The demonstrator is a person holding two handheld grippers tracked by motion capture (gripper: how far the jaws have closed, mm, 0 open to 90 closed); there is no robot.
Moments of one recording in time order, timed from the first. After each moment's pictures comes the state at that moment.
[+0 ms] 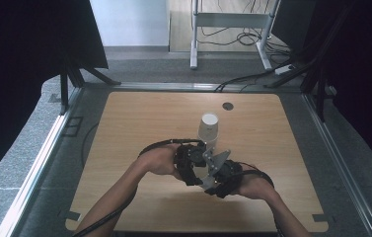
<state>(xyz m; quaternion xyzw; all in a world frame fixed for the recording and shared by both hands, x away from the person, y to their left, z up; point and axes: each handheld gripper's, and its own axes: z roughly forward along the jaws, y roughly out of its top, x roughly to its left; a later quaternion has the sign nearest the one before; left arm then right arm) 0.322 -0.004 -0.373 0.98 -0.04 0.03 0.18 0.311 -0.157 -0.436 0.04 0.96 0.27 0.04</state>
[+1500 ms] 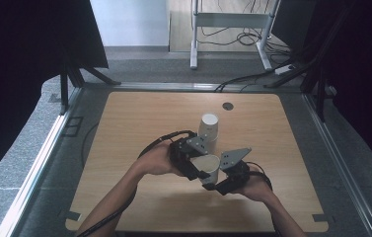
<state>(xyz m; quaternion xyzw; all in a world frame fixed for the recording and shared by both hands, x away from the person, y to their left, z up) 0.330 0.017 -0.363 0.94 0.01 0.01 0.33 0.313 -0.180 -0.440 0.08 0.90 0.43 0.03</state>
